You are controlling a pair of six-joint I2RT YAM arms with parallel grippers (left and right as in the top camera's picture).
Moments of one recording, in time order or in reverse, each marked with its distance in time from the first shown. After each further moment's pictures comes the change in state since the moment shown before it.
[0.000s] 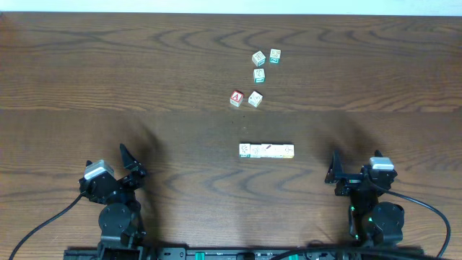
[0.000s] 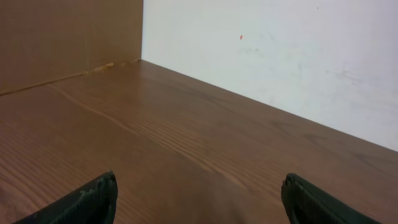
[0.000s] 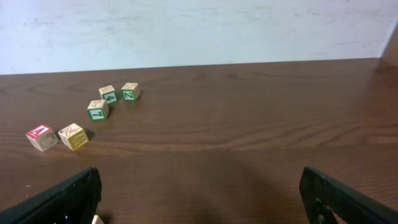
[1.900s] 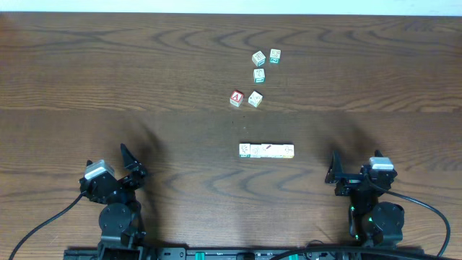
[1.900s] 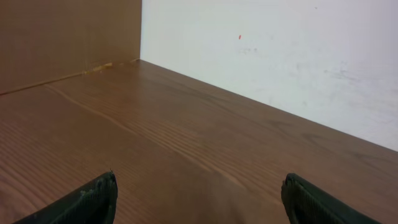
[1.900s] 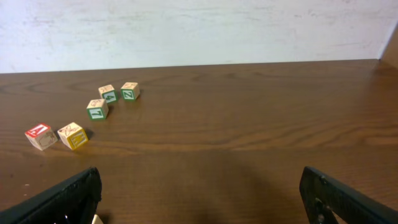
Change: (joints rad) left arm -0.005 0.000 0.000 0.001 0.000 0.000; right arm 0.000 0.000 0.000 0.000 0.000 -0.007
